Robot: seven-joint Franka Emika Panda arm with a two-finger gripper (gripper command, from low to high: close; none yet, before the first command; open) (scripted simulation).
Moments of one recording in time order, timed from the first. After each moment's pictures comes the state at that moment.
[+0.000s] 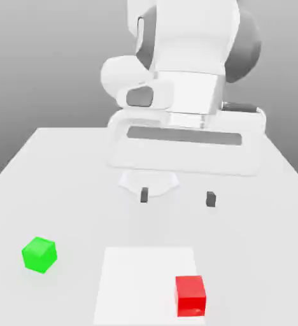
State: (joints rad) arm -0.04 -0.05 0.15 -2.46 -0.14 2.59 0.98
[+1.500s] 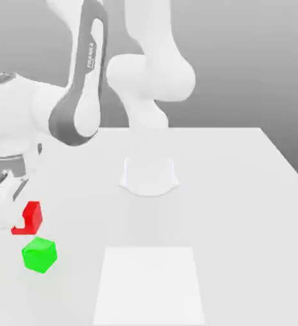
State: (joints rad) arm -0.53 0.14 -0.09 -2.68 0.04 2.82 1.68
